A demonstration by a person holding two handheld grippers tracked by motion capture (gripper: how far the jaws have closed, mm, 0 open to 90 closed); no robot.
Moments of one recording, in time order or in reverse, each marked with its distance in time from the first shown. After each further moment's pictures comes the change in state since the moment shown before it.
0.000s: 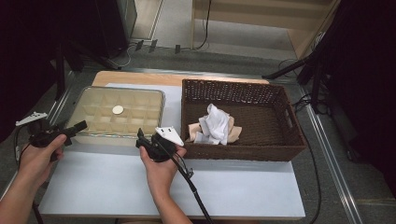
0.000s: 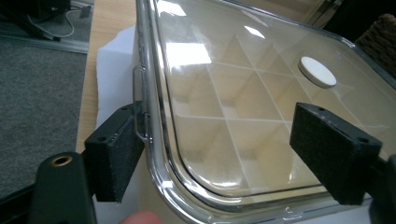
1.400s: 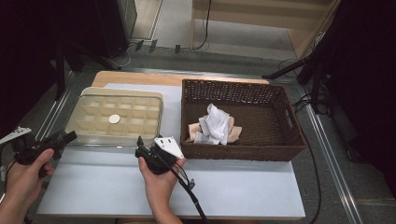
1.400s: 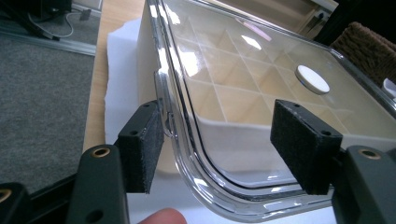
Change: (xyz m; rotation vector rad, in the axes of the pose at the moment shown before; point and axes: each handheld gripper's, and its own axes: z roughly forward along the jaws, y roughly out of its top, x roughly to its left) left arm -0.002 -0.027 -0.045 -0.043 -0.018 -0.038; right arm 0.011 -0.013 -0.032 -0.014 -0.012 0.002
